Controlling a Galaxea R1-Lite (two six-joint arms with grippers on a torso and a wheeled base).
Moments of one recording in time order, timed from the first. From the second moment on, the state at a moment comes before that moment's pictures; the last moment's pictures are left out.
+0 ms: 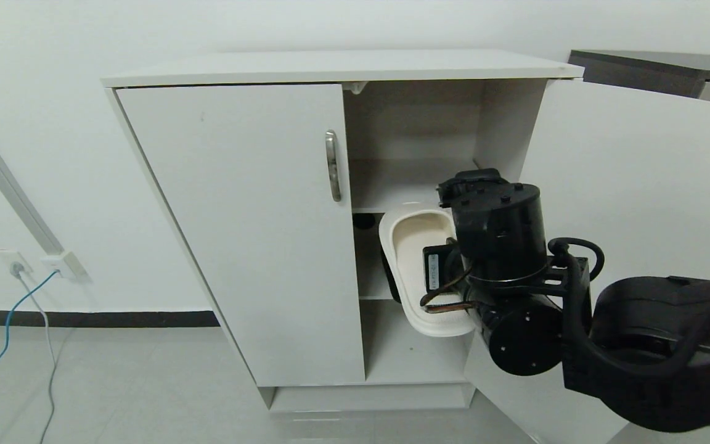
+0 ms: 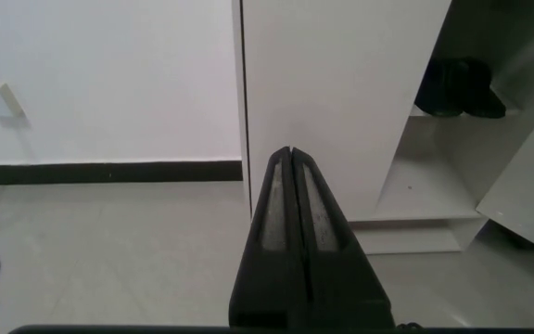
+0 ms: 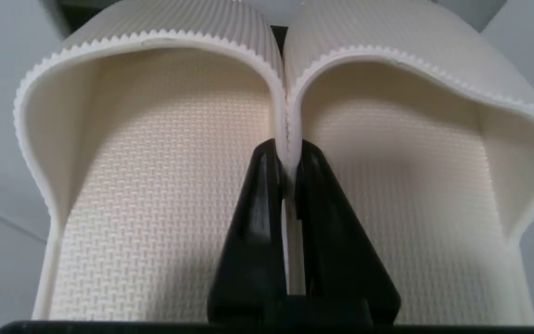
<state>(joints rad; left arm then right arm) 0.00 0.00 0.00 0.00 0.03 0.00 0.93 1.83 -1.15 -0.41 -0.87 0.17</state>
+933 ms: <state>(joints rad) 0.00 0.00 0.00 0.00 0.03 0.00 0.92 1.86 -1.17 -0.48 -0.86 0.11</state>
